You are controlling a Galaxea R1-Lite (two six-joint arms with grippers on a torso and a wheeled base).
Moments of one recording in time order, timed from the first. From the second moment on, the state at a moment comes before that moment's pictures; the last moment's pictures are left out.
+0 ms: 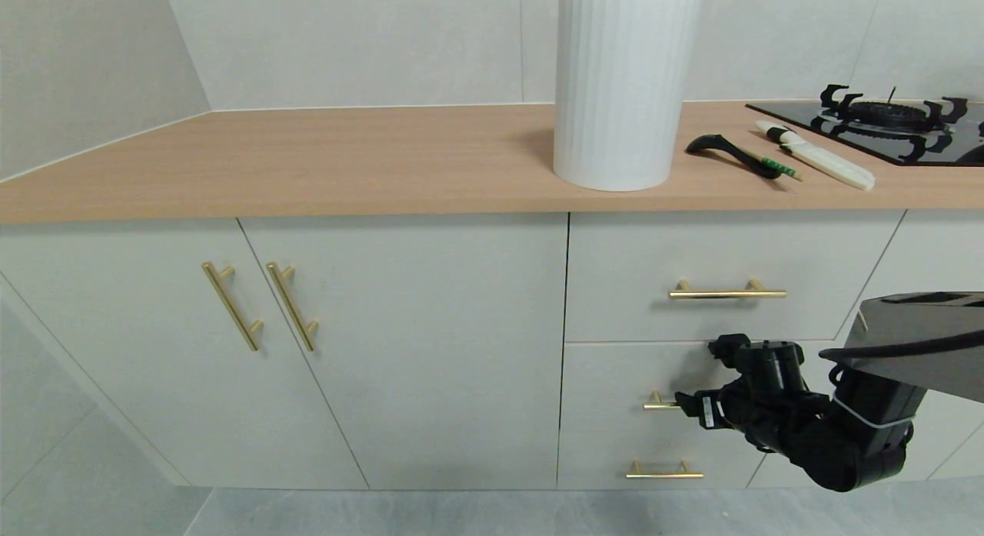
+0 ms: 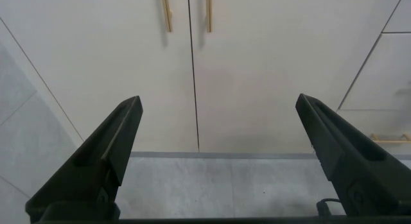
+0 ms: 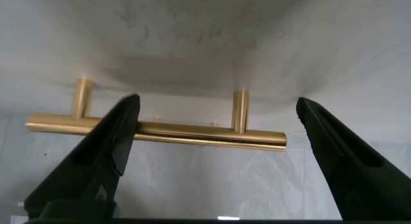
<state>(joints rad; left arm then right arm) 0.00 0.00 0.00 0.00 0.02 0.00 0.22 2.33 -0.70 -1.03 -0.16 0.06</state>
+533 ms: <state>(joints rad) 0.00 0.00 0.00 0.00 0.02 0.00 0.22 2.34 -0.68 -0.98 -0.16 0.05</state>
